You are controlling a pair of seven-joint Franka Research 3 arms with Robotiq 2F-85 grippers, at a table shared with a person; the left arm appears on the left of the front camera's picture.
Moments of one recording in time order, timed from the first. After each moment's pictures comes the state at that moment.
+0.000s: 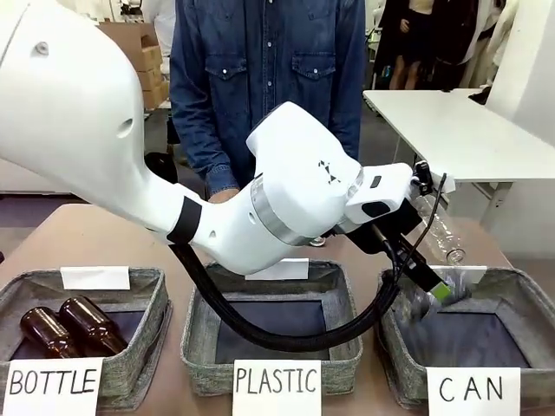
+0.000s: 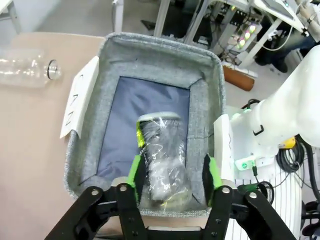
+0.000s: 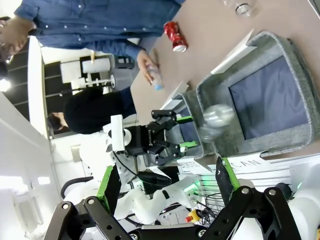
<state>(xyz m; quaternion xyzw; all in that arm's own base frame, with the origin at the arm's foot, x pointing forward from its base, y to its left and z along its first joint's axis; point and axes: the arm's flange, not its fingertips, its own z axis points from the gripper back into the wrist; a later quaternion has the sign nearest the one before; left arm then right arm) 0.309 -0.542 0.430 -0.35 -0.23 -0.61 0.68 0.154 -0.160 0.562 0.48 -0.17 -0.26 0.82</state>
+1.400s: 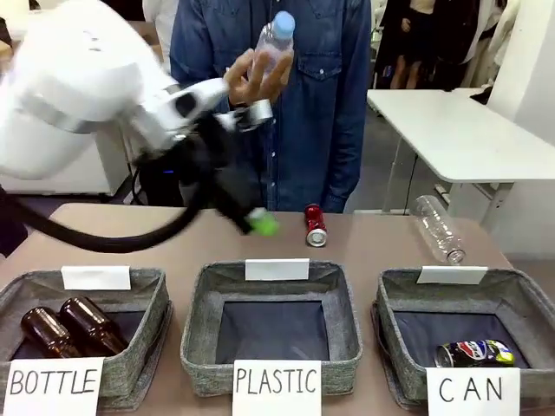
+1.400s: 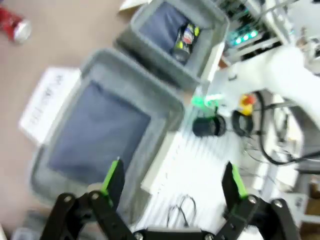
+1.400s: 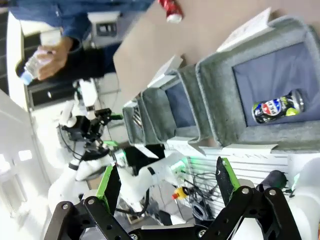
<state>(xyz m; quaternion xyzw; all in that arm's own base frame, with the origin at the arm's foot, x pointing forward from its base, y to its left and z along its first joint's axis) 0.340 -0.281 0.515 -0.37 -0.07 -0.46 0.81 0.211 -0.100 0.557 0.47 -0.09 -0.19 0.86</state>
